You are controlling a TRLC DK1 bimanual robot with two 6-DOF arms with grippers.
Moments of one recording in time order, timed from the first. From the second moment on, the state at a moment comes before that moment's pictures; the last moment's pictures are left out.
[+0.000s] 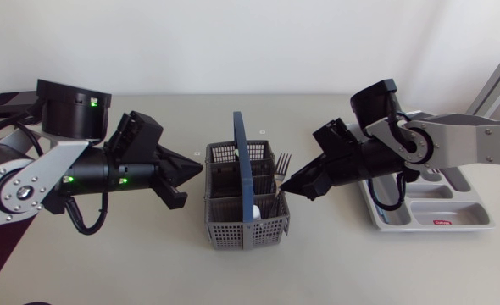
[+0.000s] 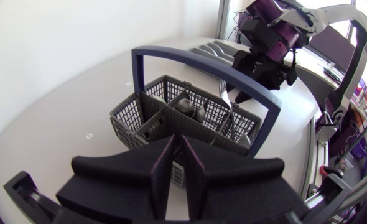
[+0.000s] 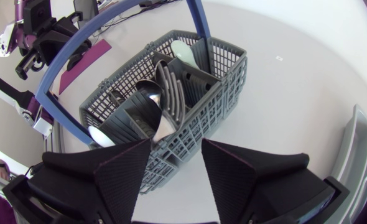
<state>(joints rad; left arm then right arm) -0.41 1.26 0.73 -0.10 0.38 0.23 0.32 1.56 0.90 -0.29 -0.58 -0.27</state>
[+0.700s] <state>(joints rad) -0.41 1.25 0.70 -0.09 0.38 0.23 0.43 1.62 0.97 -0.27 -0.58 -0.25</state>
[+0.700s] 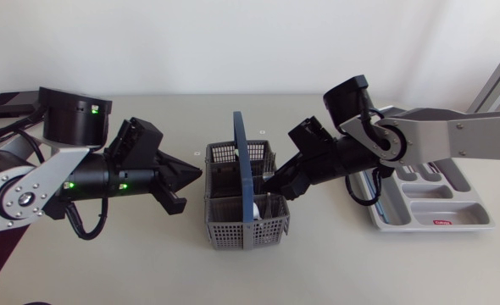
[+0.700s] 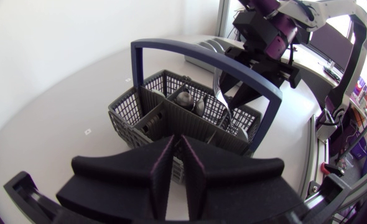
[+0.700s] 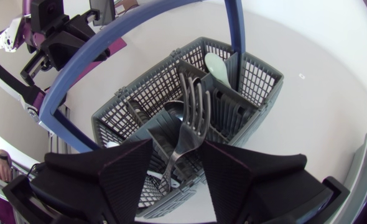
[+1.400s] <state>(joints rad) -0.42 1.25 0.70 -0.09 0.38 0.23 0.53 1.64 0.97 -0.21 -0.44 -0.21</state>
